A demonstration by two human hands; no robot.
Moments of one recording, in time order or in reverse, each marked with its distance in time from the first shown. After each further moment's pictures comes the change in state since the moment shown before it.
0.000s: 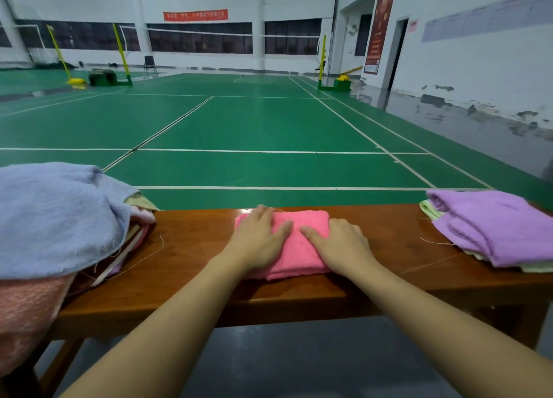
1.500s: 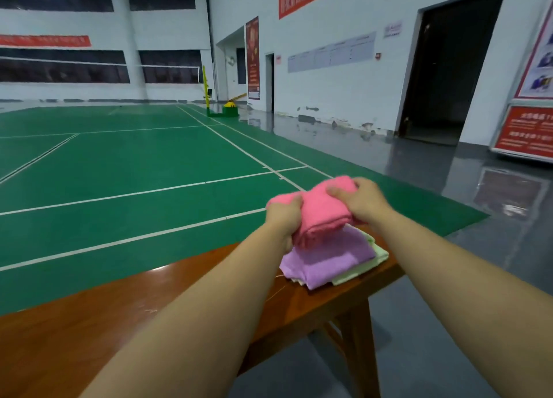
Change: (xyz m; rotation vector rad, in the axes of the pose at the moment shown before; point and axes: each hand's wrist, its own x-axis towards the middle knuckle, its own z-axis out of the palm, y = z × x) left_hand 0.096 0.376 0.078 -1.230 -0.258 -0.060; right_hand 0.051 0.286 -0.228 0.591 0.449 0.316
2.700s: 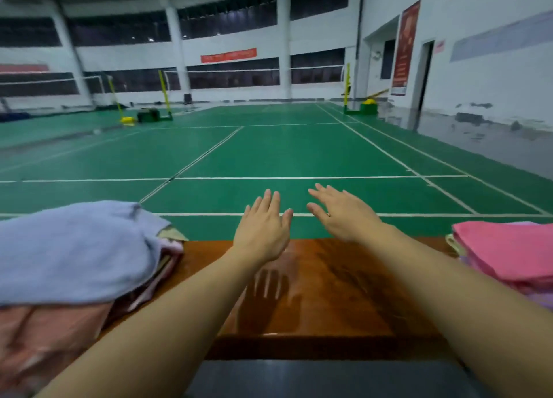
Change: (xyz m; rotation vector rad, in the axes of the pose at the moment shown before) left_hand -0.123 -0.011 -0.369 1.358 0.472 0.221; right_hand -0.148 -0.159 0.284 -0.597 -0.587 -0.854
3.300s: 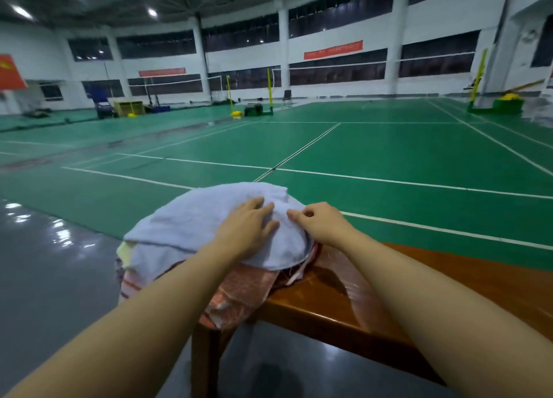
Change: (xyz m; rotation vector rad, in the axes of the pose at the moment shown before) left_hand -0.116 -0.255 -0.126 0.238 0.031 -0.239; right_hand 0.080 -0.296 0.083 0.539 -0.108 -0.128
